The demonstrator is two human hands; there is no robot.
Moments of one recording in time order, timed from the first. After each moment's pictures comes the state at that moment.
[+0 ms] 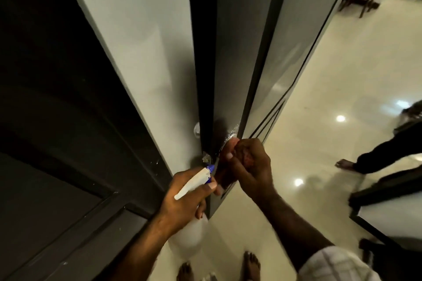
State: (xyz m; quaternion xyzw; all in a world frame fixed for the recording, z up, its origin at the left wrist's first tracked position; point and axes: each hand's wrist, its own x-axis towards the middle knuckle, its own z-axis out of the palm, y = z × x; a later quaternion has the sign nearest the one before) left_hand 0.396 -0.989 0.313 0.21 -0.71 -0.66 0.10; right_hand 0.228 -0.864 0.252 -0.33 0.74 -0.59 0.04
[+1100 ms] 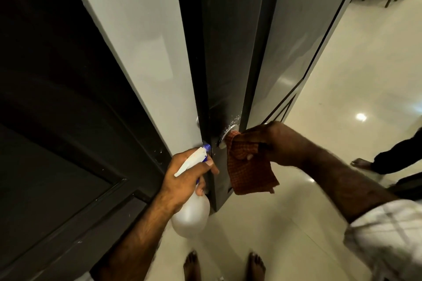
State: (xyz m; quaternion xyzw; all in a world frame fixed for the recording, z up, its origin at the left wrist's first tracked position) left_hand 0.384 -0.984 0.321 0.29 -0.71 -0.63 0.14; right_hand 0.125 -0.833 0.309 -0.66 0.71 -0.22 0.10
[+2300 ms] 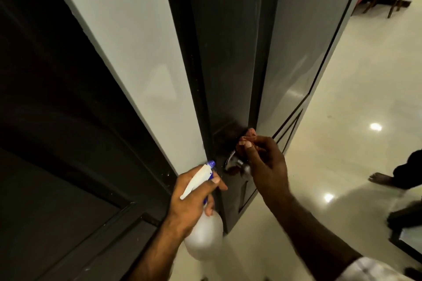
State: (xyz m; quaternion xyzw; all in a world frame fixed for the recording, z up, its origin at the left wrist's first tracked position) left_hand 0.377 -0.984 0.329 0.29 -0.70 -0.63 0.18; right_hand 0.218 -0.878 0.294 -0.17 0.68 -0.70 0.14
